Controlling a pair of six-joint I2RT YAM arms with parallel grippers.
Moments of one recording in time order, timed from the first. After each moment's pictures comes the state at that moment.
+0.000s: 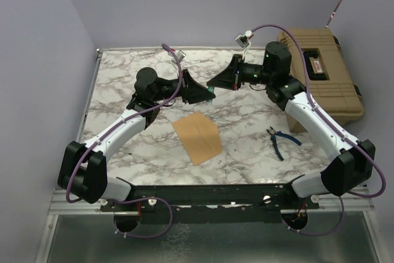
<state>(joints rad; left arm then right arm) -0.45 1.38 0.96 0.59 0.93 -0.90 0.46 1.43 1.32 -0.02 -0.89 0.57</state>
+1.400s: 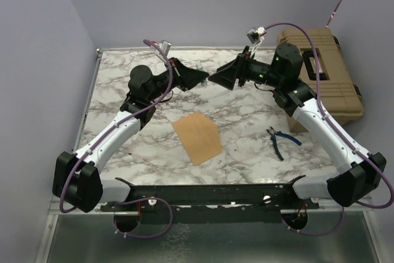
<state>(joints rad) -0.46 1.32 1.00 0.49 0.59 -0.79 0.47 1.33 1.32 -0.01 -0.71 0.49</state>
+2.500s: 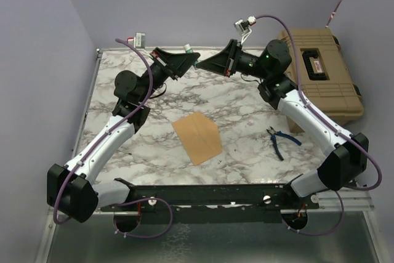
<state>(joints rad) -0.45 1.21 1.02 0.64 0.38 -1.06 0.53 1.48 1.38 0.32 -0.79 0.92</state>
